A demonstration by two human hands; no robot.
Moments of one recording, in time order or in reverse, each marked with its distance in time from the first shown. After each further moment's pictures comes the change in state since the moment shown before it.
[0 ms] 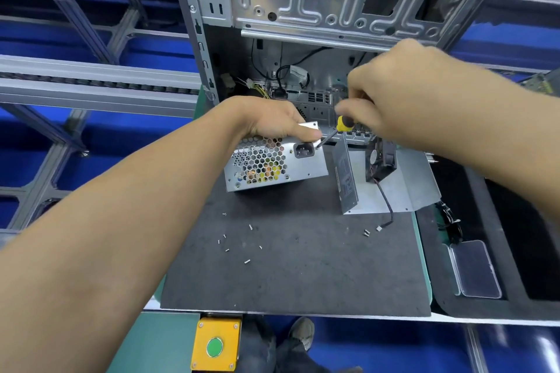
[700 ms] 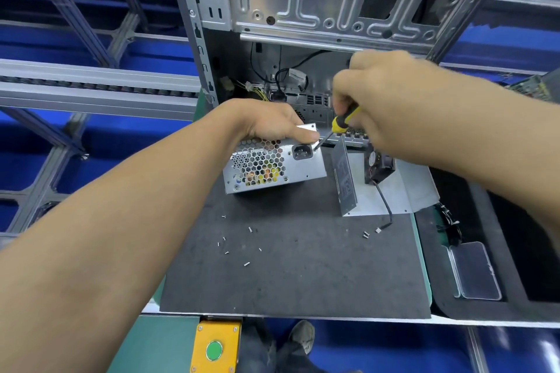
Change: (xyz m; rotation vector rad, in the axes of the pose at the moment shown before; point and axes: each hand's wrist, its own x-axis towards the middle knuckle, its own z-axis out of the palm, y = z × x) left_hand 0.001 -0.001 -0.001 0.005 0.028 -0.040; right_hand -0.008 -0.009 -0.005 0.123 -0.028 -0.065
